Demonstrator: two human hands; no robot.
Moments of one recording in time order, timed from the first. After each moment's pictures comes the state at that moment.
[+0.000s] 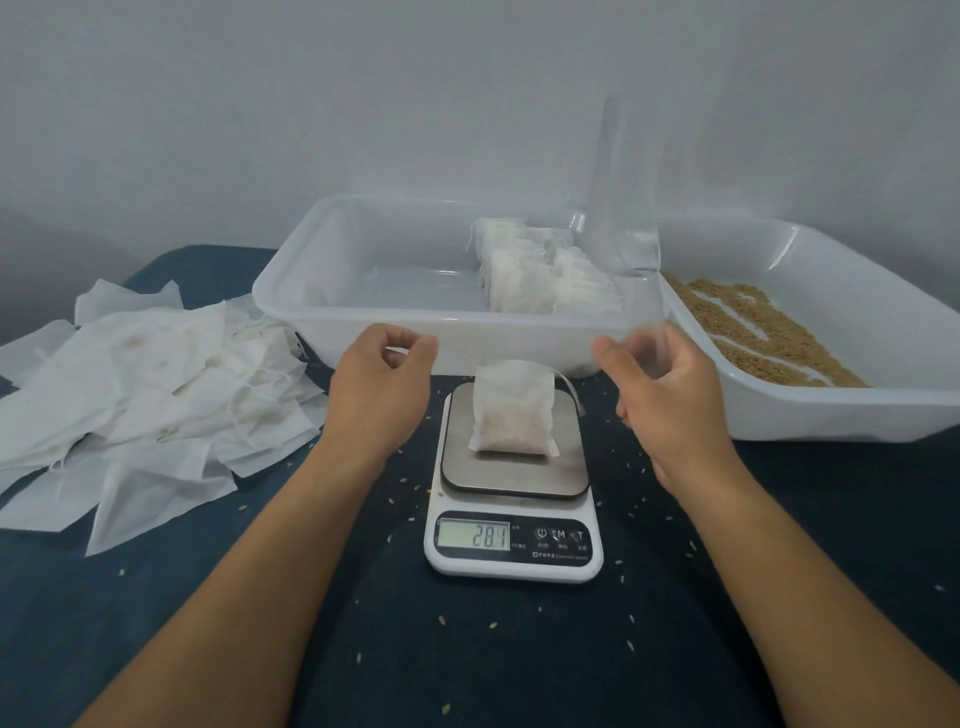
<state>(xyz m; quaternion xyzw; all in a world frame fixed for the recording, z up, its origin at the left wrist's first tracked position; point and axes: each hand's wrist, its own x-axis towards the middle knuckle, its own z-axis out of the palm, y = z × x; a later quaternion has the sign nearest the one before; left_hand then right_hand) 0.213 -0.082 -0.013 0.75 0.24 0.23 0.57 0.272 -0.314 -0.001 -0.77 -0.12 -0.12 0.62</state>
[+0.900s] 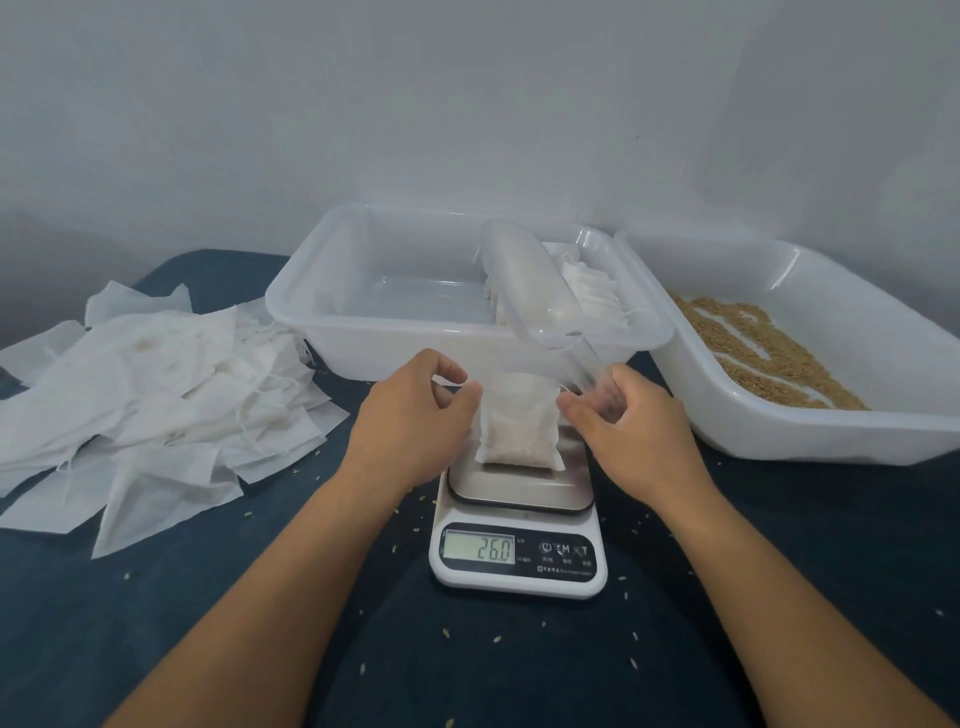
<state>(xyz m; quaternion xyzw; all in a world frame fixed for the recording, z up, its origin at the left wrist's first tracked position) 0.202 -0.093 -0.012 0.87 0.17 0.13 0.45 0.270 -0.309 -0.014 -0.89 -0.17 -0.10 0.40</state>
